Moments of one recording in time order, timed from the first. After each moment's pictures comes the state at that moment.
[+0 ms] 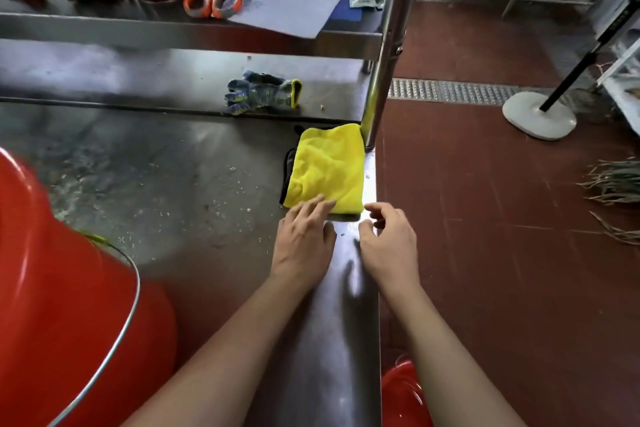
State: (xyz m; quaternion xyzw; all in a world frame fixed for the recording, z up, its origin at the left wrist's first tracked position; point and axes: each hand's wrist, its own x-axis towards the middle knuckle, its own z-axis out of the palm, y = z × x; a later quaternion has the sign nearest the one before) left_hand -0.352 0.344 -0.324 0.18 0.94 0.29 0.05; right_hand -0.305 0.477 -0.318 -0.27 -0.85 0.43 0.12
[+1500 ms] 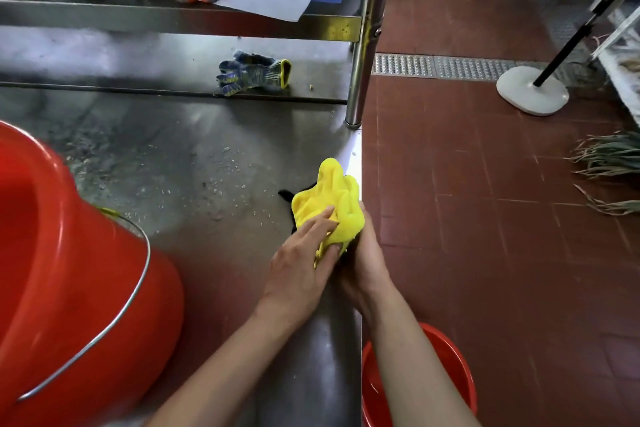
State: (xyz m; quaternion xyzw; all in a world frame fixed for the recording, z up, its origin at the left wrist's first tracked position) left_hand -0.258 0.327 -0.282 0.21 0.89 0.41 0.06; right_hand -0.254 0.445 -0.300 -0.36 -0.31 0.88 -0.08
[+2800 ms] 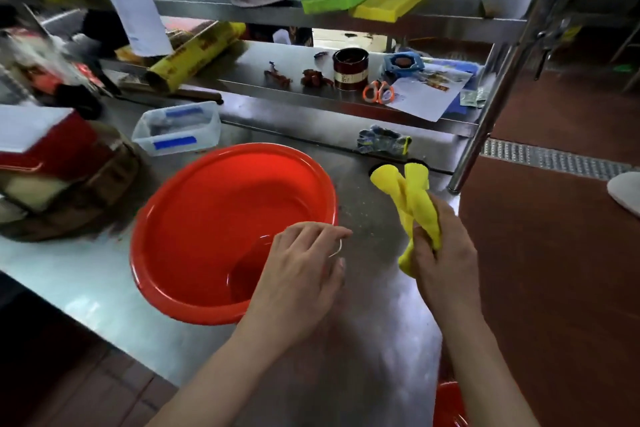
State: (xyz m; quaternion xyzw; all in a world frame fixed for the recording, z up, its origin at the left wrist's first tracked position) left_hand -0.138 0.146 -0.060 0.17 0.95 0.23 -0.11; right_hand -0.164 0.362 -0.099 -0.05 -0.84 0.49 0.21
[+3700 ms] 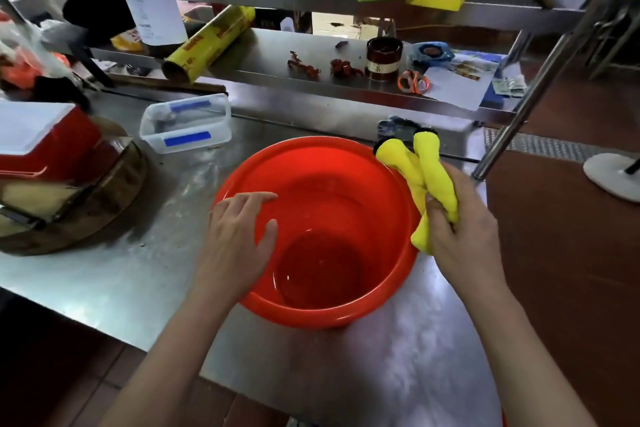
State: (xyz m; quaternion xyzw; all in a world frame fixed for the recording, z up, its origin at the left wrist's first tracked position) left_hand -0.184 -0.073 -0.061 0.06 0.96 0.22 -0.14; right_hand -0.170 0.227 -0.057 -0.04 -0.87 0.44 0.23
